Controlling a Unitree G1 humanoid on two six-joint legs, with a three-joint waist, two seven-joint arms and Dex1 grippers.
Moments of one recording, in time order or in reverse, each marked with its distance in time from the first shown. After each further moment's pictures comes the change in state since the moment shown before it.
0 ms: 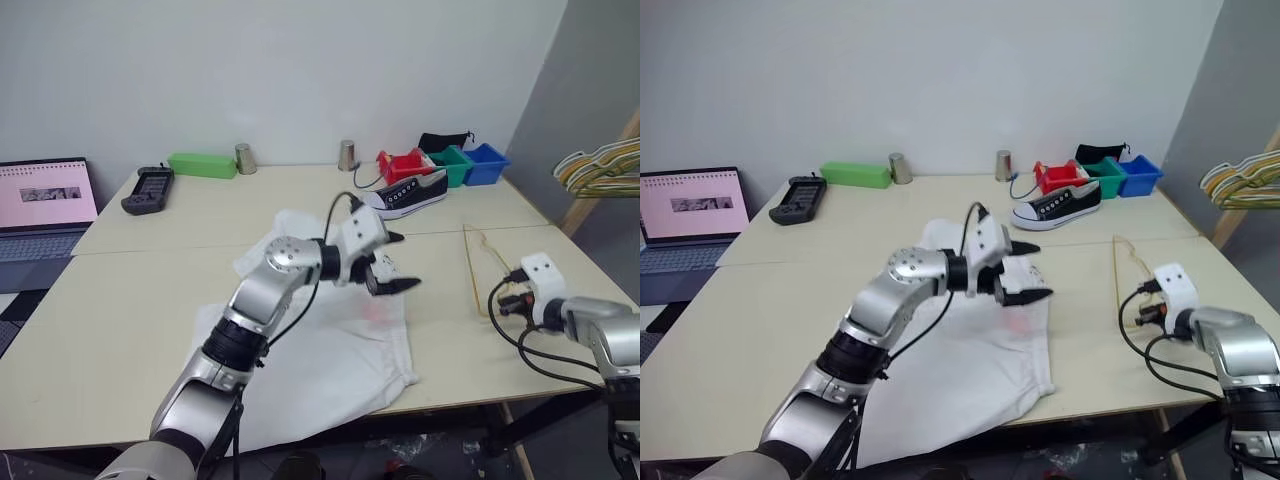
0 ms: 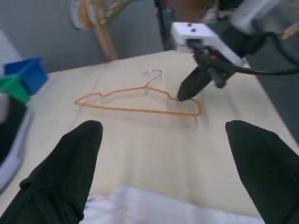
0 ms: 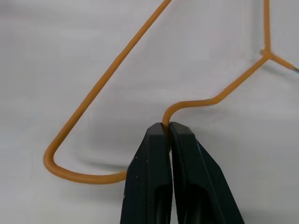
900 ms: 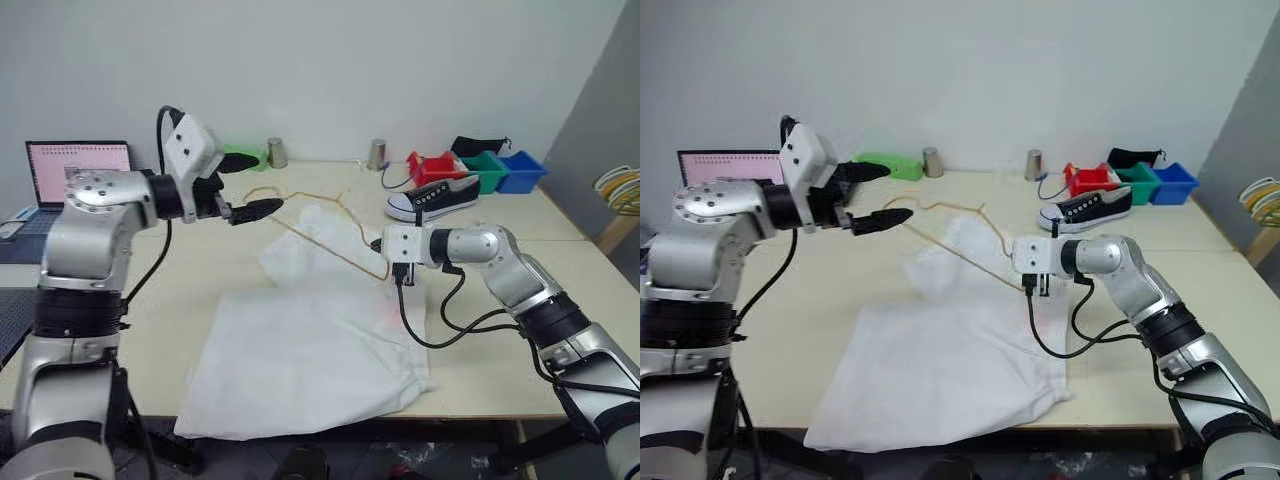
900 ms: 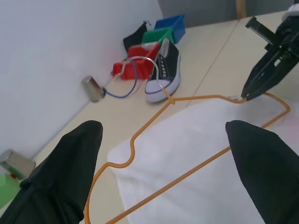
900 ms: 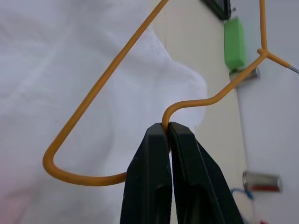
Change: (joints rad) left arm 0.009 0.552 0.300 0.013 -0.112 0.017 -0.216; right arm -0.452 0.126 0.558 0.292 -0.437 -1.135 0.272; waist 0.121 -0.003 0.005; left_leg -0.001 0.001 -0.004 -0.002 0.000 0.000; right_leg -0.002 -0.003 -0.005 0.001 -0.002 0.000
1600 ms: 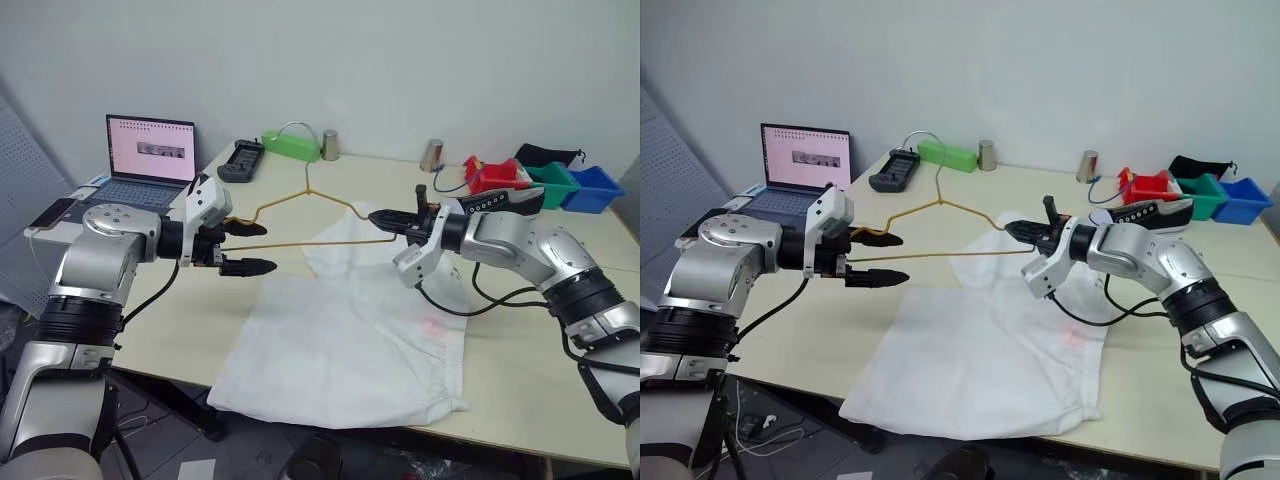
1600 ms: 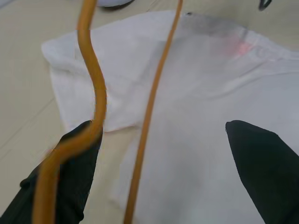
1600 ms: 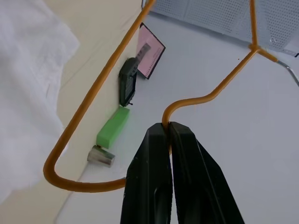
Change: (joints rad) left arm 0.024 0.017 -0.129 0.163 0.016 0.044 -0.277; right arm -0.072 -0.129 -0.020 0.093 -0.613 -0.536 -0.670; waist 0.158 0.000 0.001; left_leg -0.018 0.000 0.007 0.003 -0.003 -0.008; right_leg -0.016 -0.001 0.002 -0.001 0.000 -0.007
